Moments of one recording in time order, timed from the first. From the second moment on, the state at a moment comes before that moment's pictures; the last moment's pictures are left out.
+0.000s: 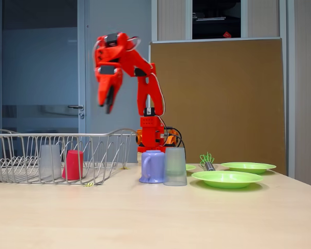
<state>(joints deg) 11.0 81.1 63.4 96.1 -19.2</state>
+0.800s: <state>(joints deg) -8.6 78.0 89.0 75.0 -3.2</state>
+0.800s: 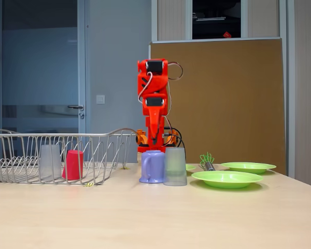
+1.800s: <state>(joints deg) -8.6 70.0 88.9 69.1 -2.4</state>
